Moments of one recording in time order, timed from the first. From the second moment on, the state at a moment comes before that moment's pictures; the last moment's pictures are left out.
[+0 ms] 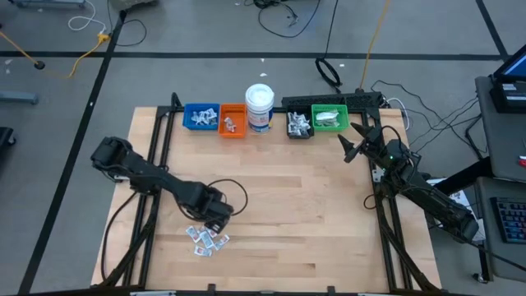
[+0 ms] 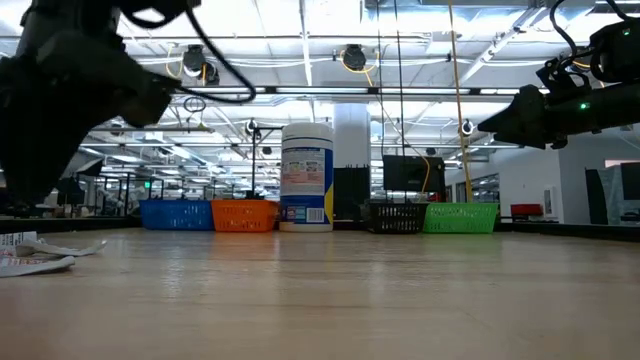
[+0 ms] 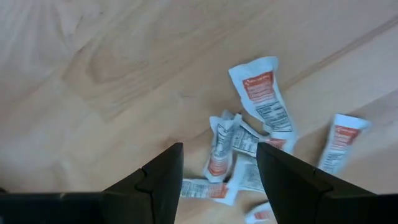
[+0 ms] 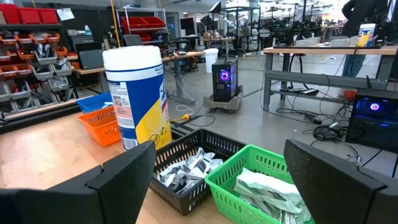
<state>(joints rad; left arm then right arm) -0.38 1.61 1.01 -0.98 0.16 -1.34 -0.76 0.09 0.02 0.07 0.02 0.07</state>
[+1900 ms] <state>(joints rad) -0.23 1.34 0.98 -1.24 0.09 -1.15 -0.76 0.09 0.02 0.07 0.02 0.07</state>
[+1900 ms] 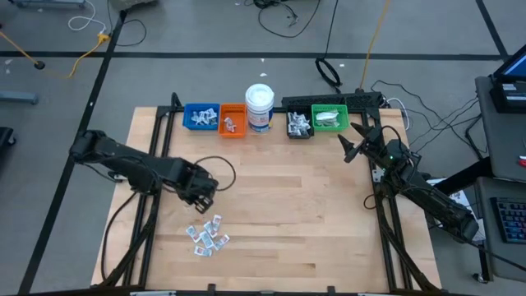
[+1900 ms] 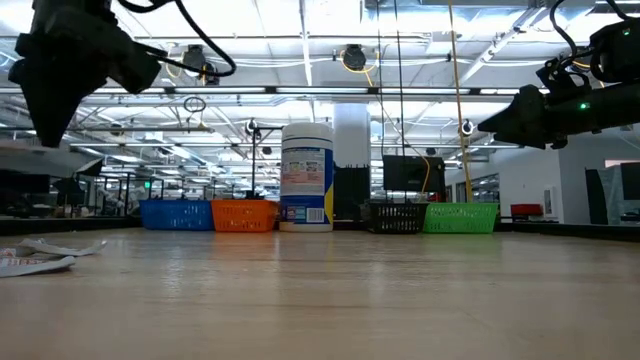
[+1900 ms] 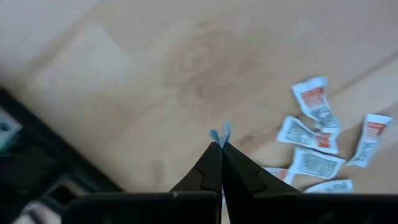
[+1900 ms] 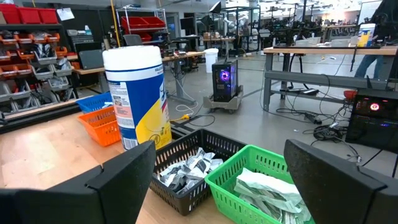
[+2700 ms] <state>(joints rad) 0.62 1.64 1.31 -1.28 0.04 -0.39 -0.76 0.09 0.02 0.07 0.02 0.07</state>
